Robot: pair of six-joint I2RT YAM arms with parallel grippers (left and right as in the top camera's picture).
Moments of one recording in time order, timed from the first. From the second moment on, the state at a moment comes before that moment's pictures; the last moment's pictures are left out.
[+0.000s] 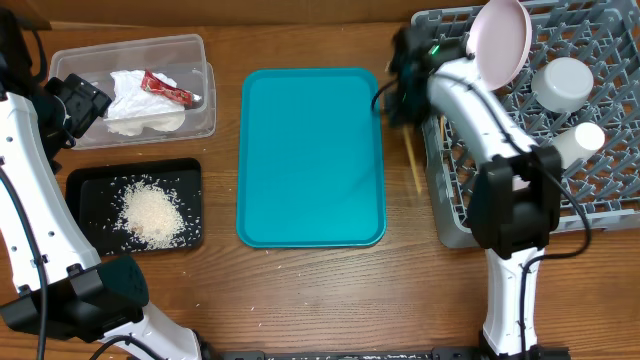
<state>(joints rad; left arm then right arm) 0.39 1.87 2.25 -1.69 -0.05 -0.62 0.25 2.27 2.10 -1.18 0.01 0.12</state>
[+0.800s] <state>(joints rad) 0.39 1.87 2.25 -1.69 -0.05 -0.62 -0.01 2.25 2.30 -1.15 -0.23 -0.05</state>
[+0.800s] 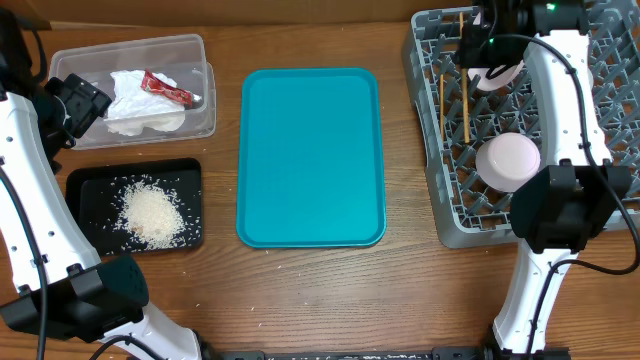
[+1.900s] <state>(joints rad) 0.39 1.87 2.25 -1.69 -0.05 -0.62 -0.01 1.86 2.30 -1.64 -0.20 0.26</state>
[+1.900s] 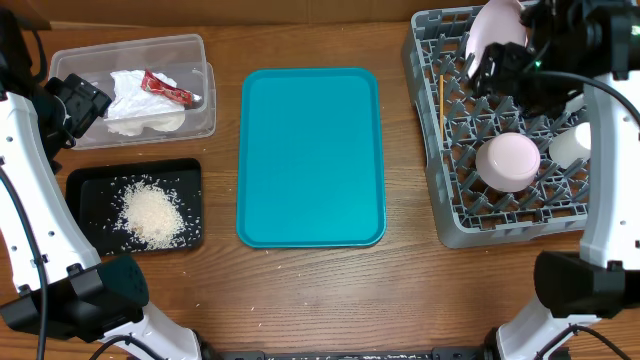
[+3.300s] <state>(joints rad) 0.39 1.87 2.25 -1.69 -0.05 -0.62 -0.02 0.95 1.44 -1.64 -0.07 0.49</state>
